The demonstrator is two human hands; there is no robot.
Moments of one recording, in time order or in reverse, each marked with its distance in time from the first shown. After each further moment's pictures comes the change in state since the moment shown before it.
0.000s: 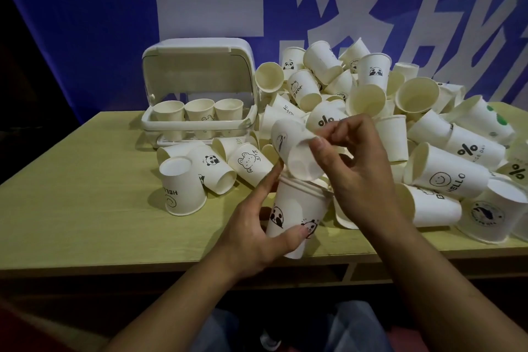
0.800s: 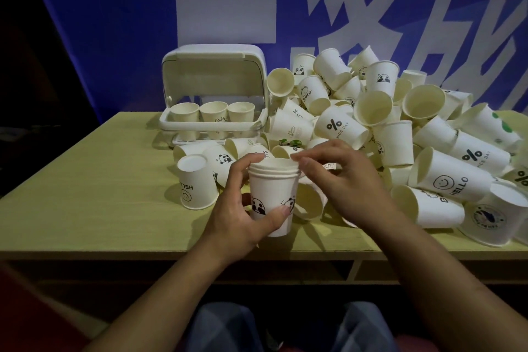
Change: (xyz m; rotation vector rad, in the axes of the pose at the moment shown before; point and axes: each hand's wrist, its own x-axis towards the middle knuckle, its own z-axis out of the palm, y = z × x) left_hand -0.009 0.012 -0.026 0.095 0.231 -0.009; right_hand -0.003 -0.012 0.005 -0.259 -0.225 0.124
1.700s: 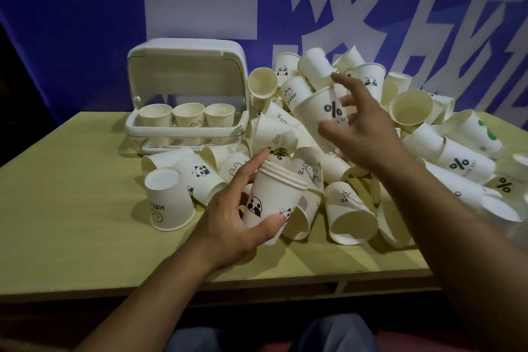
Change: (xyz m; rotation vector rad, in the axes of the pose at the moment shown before) left_hand 0.038 -0.012 0.004 0.103 -0.181 0.030; right_hand 0.086 0.022 -0.046 -0.254 0.161 0.105
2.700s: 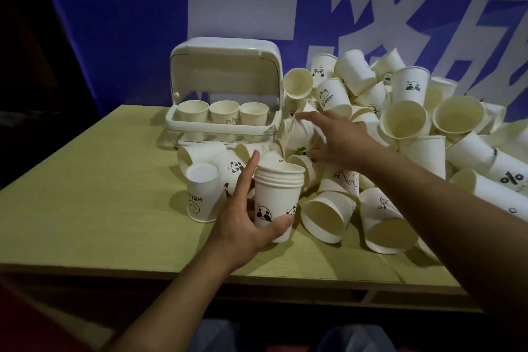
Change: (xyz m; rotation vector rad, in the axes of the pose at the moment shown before) left_hand -0.016 -0.035 -0.011 -0.066 0.187 -0.113; right_hand 0.040 -0.003 0.075 -0.613 -0.422 -0.172
